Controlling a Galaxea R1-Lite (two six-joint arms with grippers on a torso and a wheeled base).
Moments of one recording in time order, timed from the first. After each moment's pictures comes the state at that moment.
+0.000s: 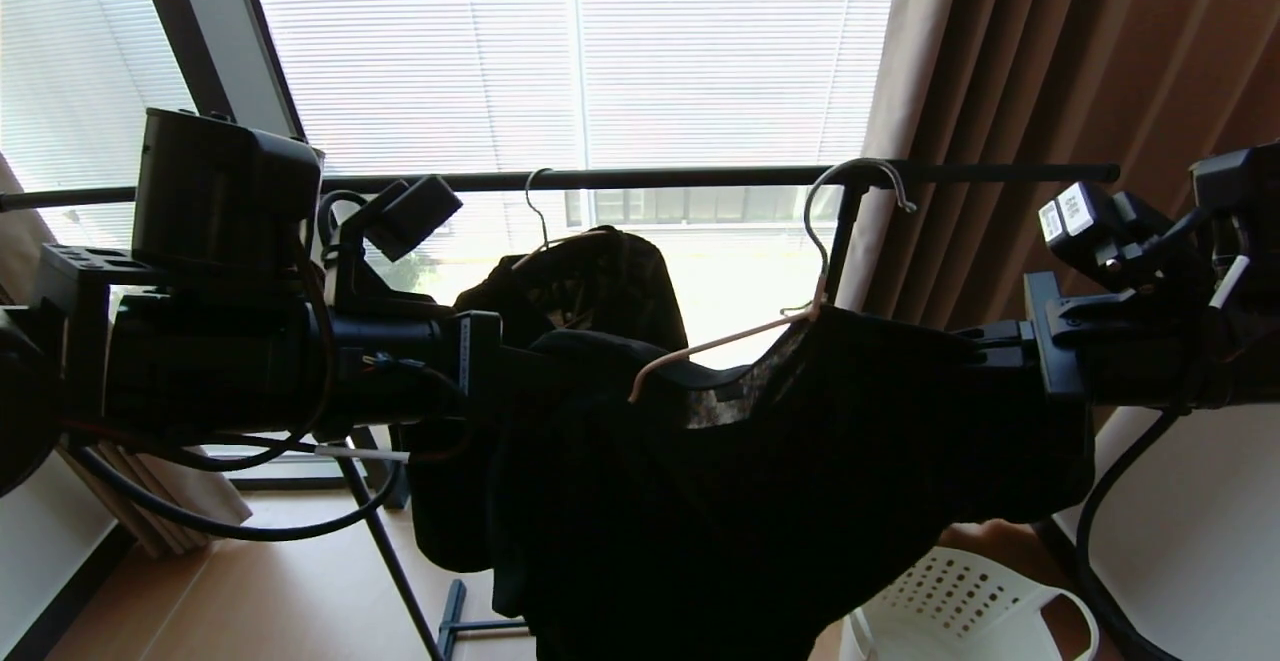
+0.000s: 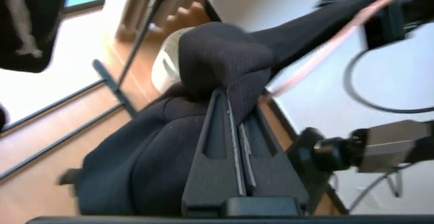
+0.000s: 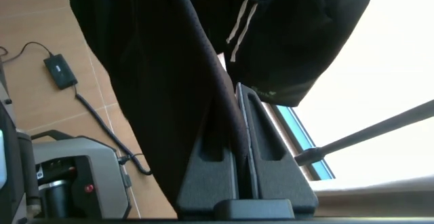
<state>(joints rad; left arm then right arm) -0.51 1.54 -1.03 -0.02 -0.40 -0.34 0.21 1.52 -1.01 0.07 0.74 -0.58</state>
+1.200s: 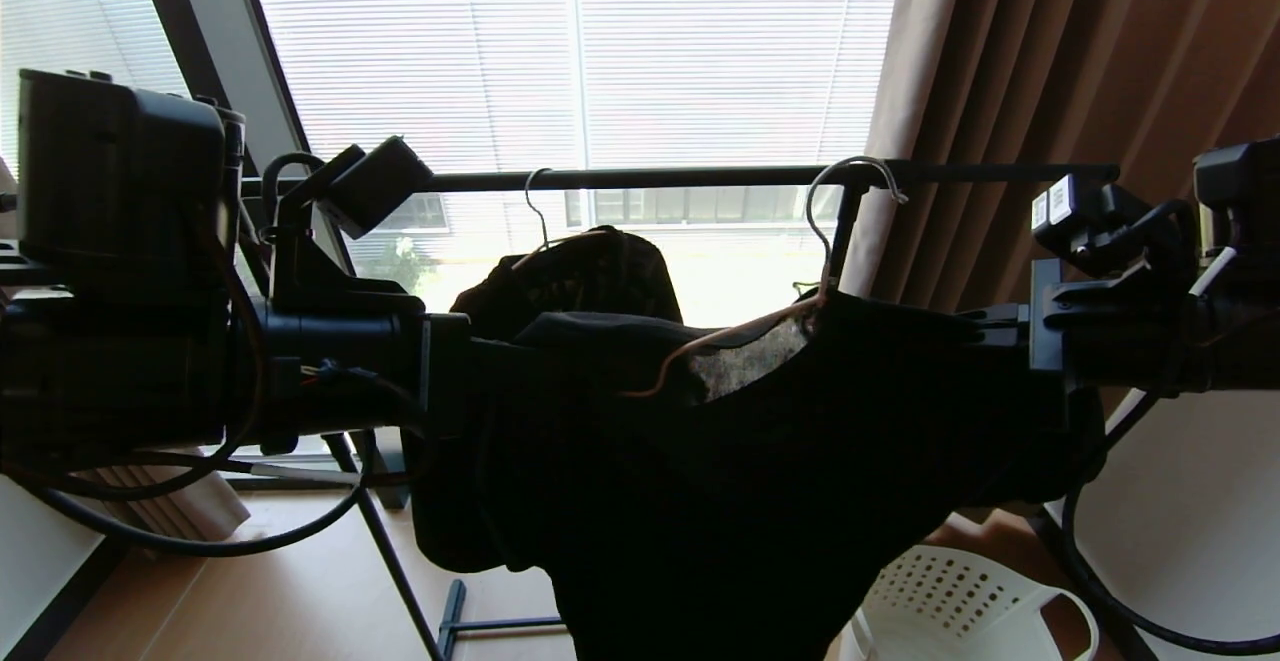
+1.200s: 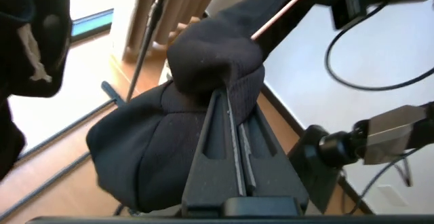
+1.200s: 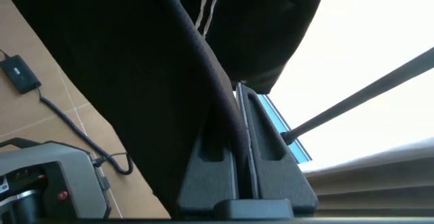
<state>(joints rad) -0.54 1.45 -1.01 -0.02 -0.39 -0.24 0.17 1.55 -1.02 0.01 0.66 -0.56</state>
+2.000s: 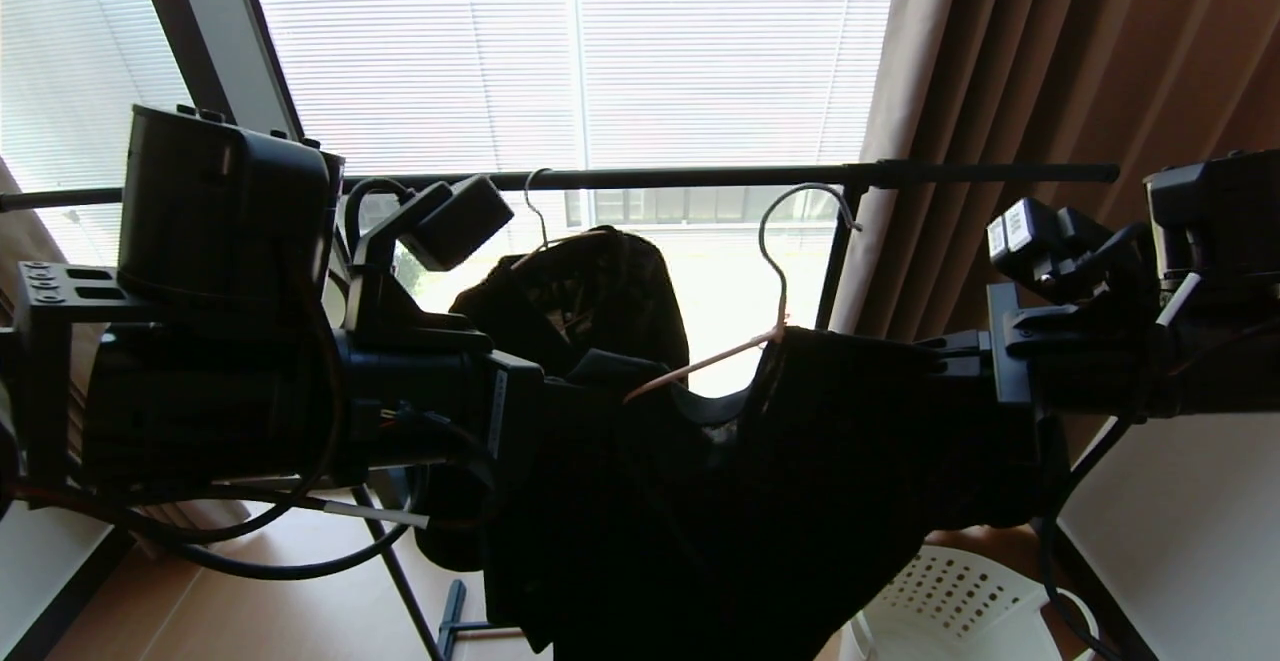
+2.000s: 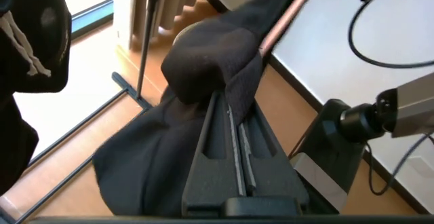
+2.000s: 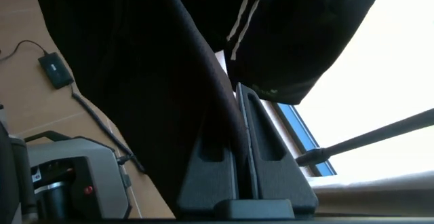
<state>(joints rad) -0.65 1.51 -1.02 -0.02 -0.33 -0.20 0.28 1.55 -0.99 0.01 0.66 -0.53</state>
